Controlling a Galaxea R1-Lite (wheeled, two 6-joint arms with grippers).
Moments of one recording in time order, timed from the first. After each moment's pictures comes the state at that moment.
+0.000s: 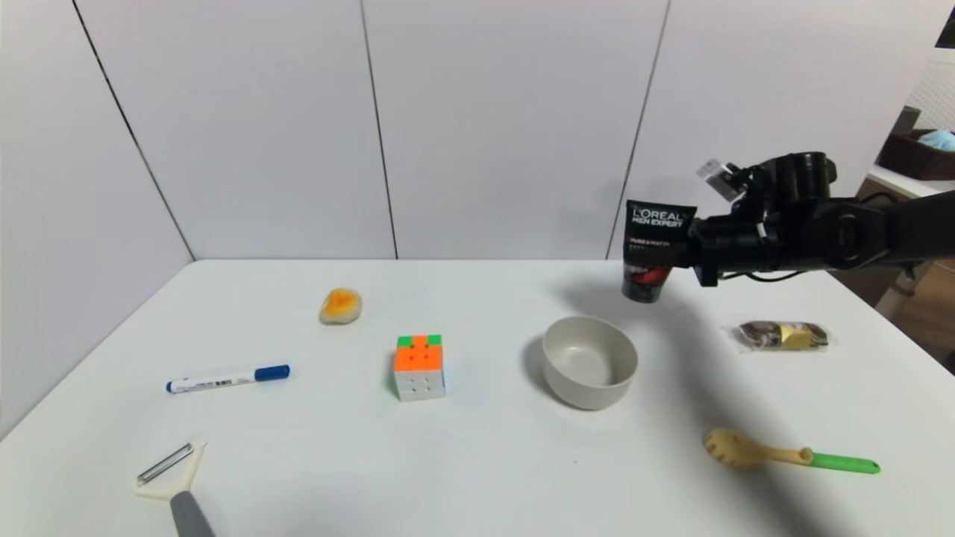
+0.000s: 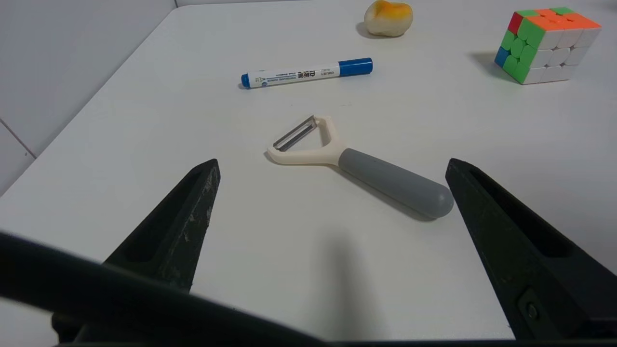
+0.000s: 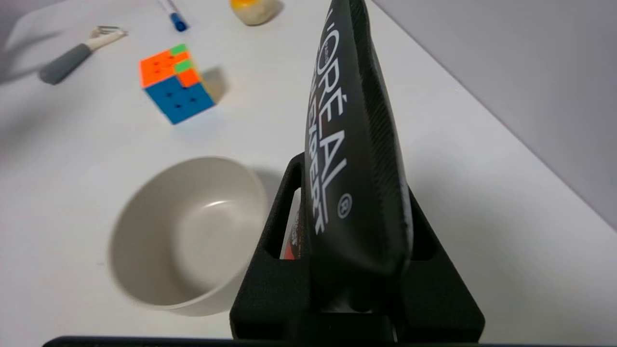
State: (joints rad) left arm 0.00 0.00 0.00 0.00 0.00 0.01; right arm -0.01 2.08 -1.47 -0.04 1.17 -0.47
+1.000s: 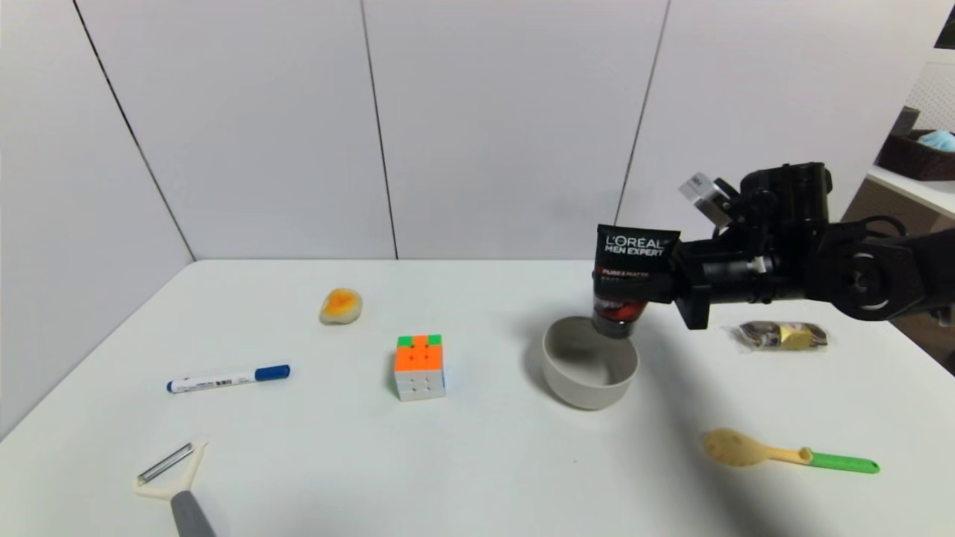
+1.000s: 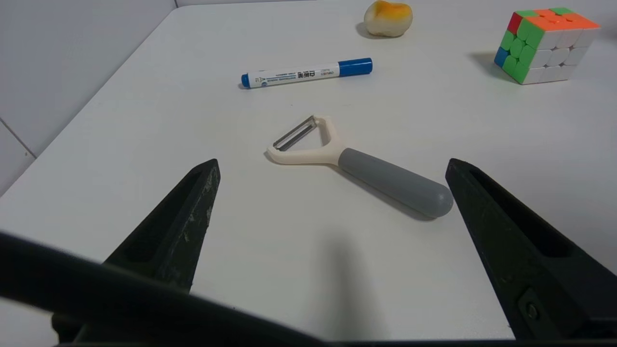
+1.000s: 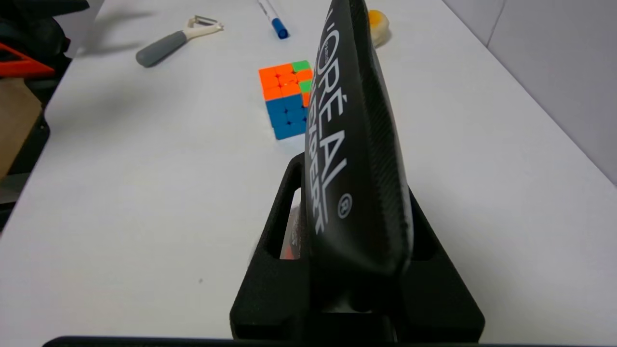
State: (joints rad) left arm 0.00 0.00 0.00 0.00 0.00 0.01; right arm 0.15 1.90 -1.15 -0.28 1.18 -0.49
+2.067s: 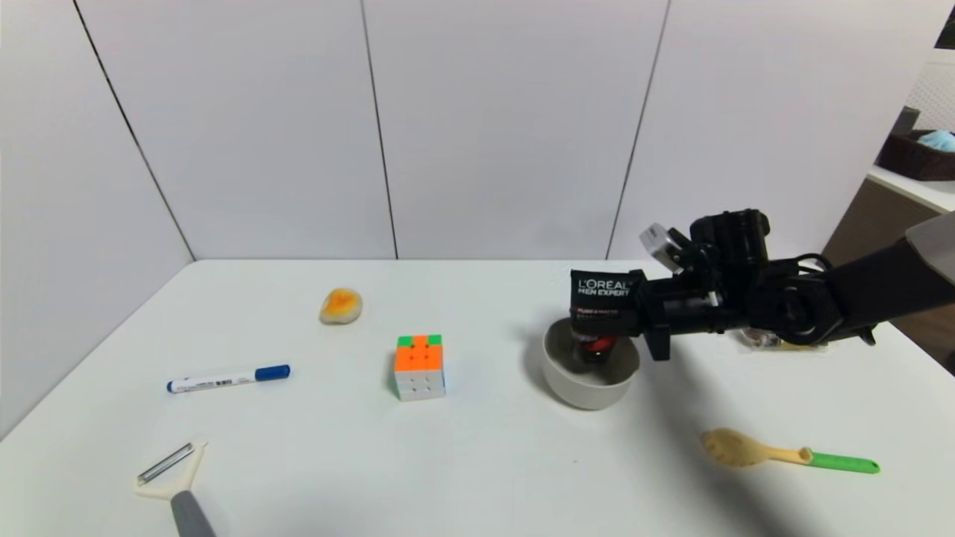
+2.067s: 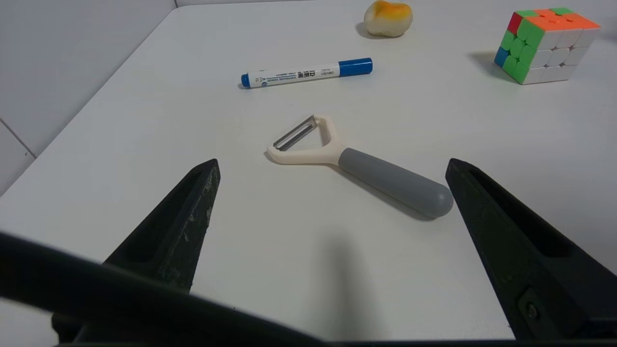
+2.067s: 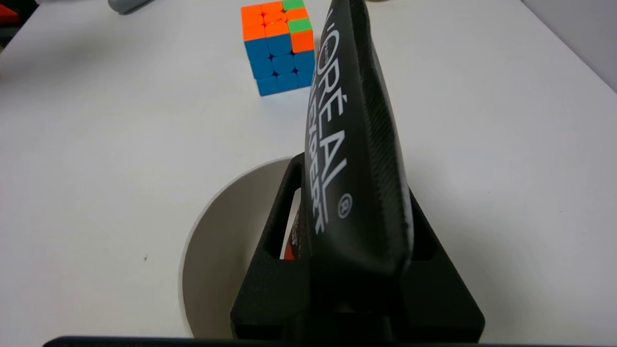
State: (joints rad) left arm 0.00 0.00 0.00 0.00 0.00 0.01; right arm 0.18 2.05 -1.13 -0.34 1.18 -0.60
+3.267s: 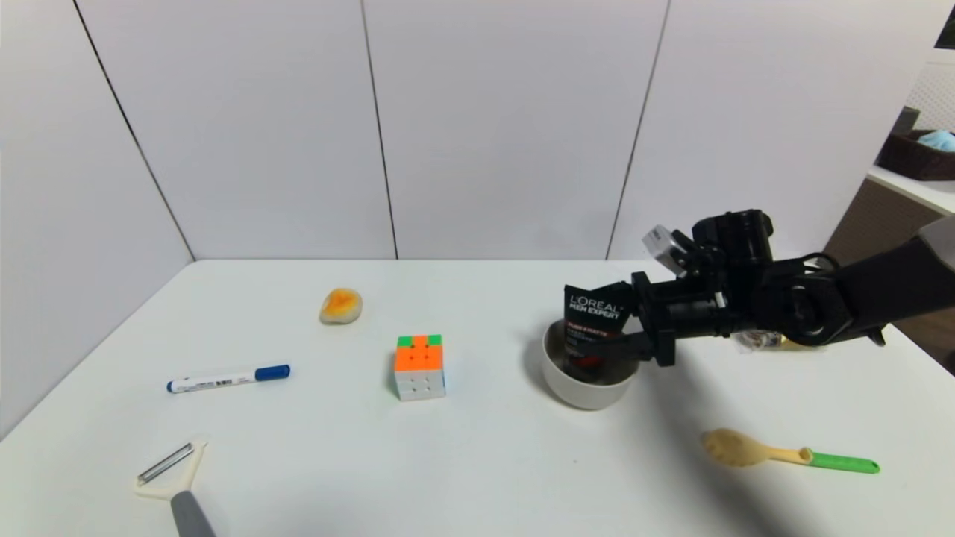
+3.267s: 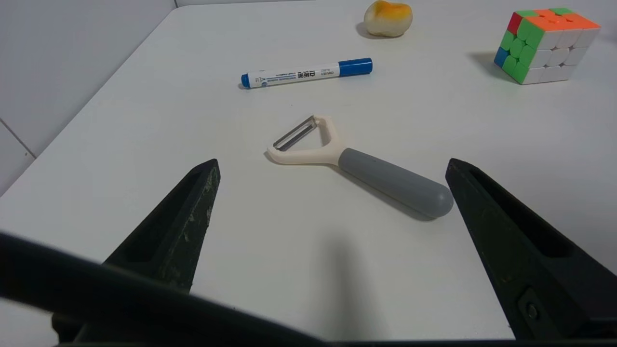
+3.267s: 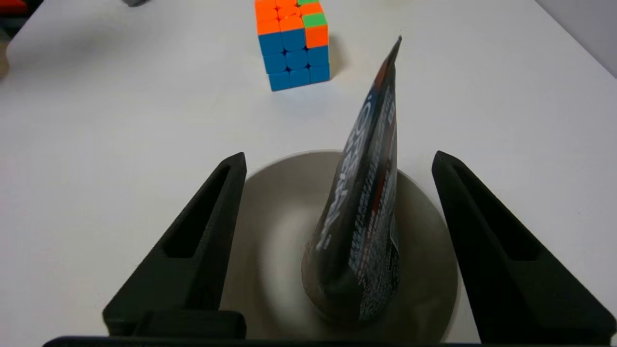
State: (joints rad) left arm 0.00 0.00 0.00 0.00 0.00 0.01; right arm 0.18 2.03 -1.12 -0.29 1.18 -0.65
